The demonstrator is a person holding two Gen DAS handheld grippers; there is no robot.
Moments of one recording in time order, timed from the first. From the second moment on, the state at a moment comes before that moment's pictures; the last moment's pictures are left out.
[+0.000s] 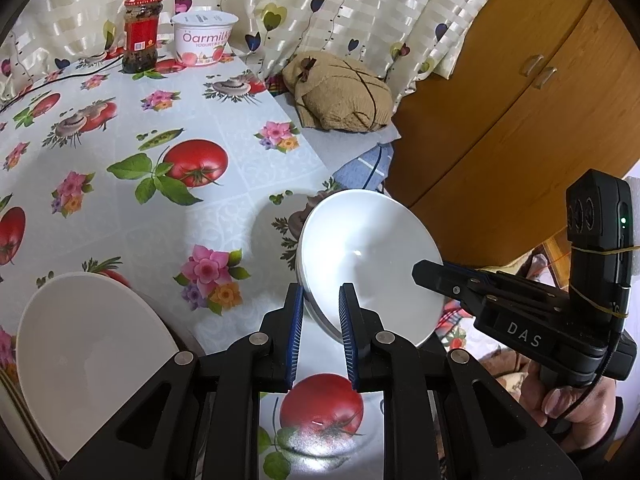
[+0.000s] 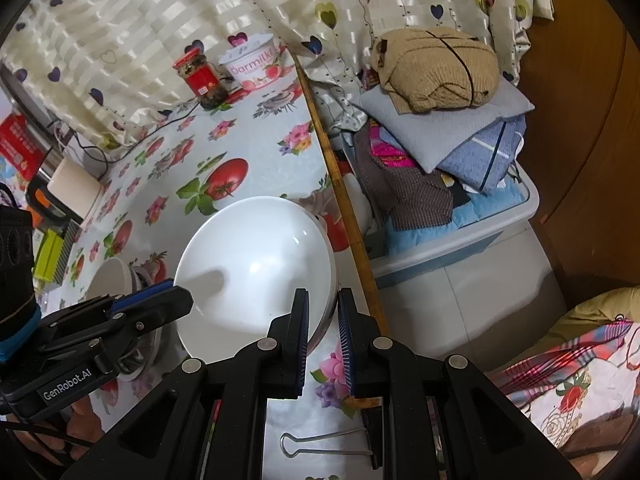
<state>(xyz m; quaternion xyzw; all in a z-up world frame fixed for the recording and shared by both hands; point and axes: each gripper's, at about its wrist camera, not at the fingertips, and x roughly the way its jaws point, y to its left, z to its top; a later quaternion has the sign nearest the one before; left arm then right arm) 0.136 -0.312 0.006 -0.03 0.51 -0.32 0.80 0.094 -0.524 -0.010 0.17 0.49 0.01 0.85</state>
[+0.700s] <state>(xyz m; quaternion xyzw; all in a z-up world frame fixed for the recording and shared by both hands) 0.132 -0.288 0.043 -0.05 0.47 -0.32 0.82 0.094 -0.503 0.031 0.15 0.47 0.03 0.87</state>
